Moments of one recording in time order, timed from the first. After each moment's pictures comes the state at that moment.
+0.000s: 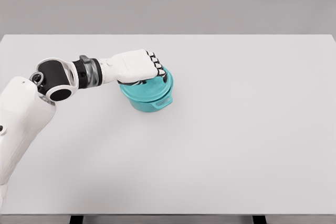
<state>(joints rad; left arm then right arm) -0.65 0.39 -0.51 -1.49 -0.82 -0.61 -0.61 0.02 0.00 -0.16 0.09 -0.02 -0.25 -0.37</state>
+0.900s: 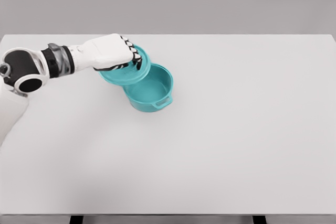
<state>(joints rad) -0.65 0.49 -0.42 -1.49 -0.76 -0.61 -0.61 0.02 0.00 -0.16 0.09 -0.02 -0.25 -0.37</state>
